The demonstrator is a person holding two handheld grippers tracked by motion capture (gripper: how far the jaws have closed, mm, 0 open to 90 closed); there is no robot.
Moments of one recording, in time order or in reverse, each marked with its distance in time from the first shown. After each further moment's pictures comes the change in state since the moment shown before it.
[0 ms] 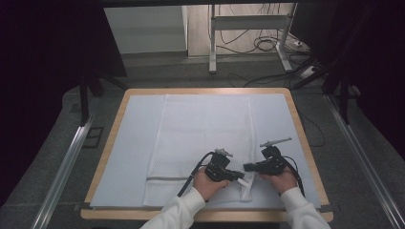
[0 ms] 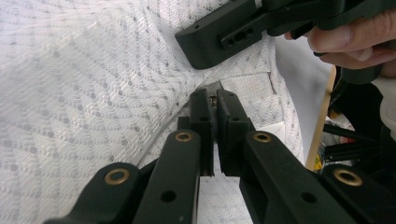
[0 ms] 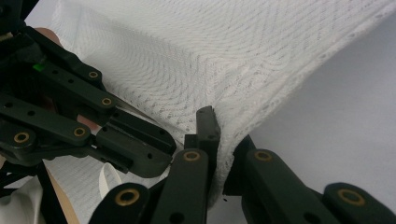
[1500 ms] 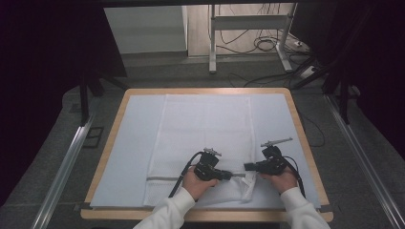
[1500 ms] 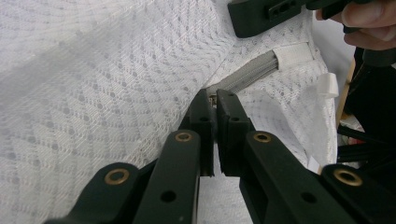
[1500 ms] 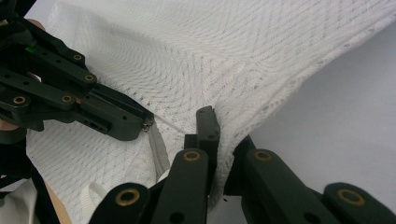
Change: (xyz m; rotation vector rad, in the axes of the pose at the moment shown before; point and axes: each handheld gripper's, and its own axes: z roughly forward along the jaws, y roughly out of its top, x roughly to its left) left arm 0.018 -0.013 -0.022 0.014 0.047 -0.039; right arm -0.002 -0.001 0.000 -0.013 -0.012 -0.001
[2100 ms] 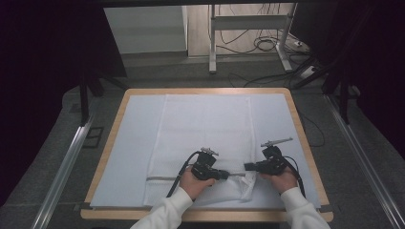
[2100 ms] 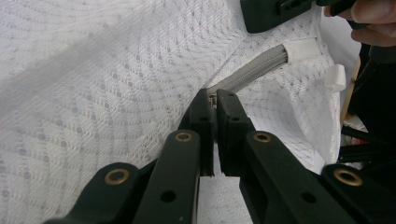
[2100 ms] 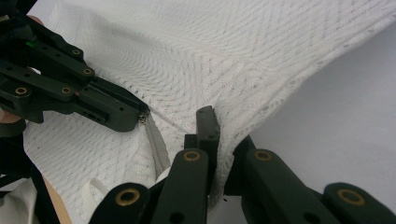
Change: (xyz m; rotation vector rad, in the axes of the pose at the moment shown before) left arm 0.005 -0.003 -0.005 -0.001 0.003 -0.010; right arm 0.000 0.000 -0.001 -0.001 0.002 -0.006
